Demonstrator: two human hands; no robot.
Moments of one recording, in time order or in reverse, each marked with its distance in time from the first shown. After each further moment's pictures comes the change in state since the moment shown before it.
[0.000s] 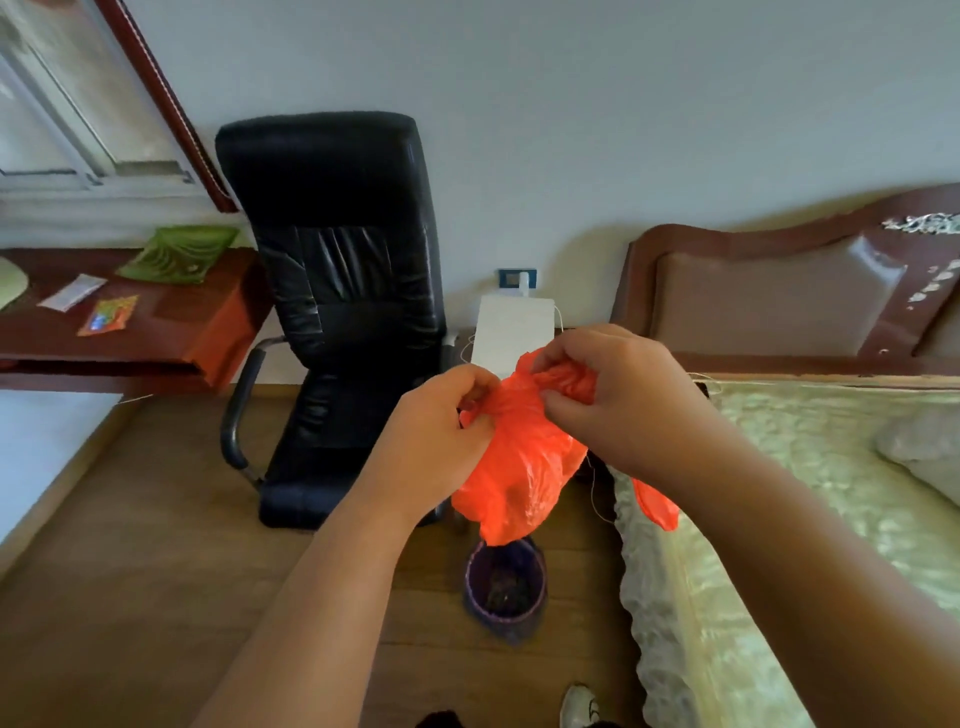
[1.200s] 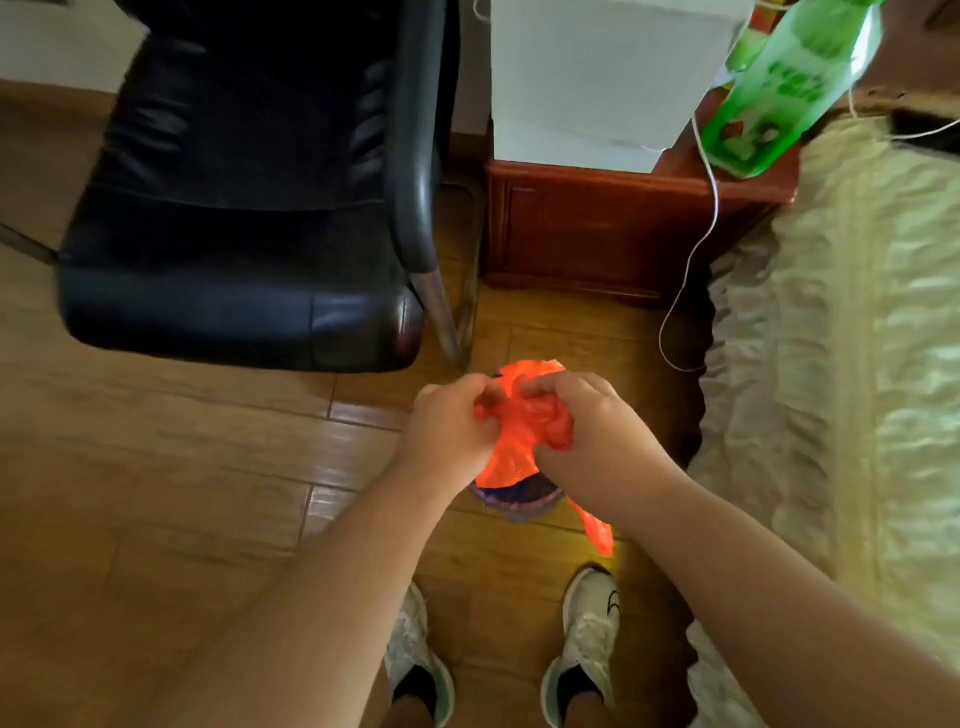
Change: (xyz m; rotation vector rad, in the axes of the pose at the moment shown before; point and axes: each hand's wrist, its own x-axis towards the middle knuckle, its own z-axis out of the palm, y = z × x) left_hand 0.081 -0.496 0.331 0.092 -0.185 -0.552; right_hand 0.007 0.339 0.490 0.258 -0.537 0.506
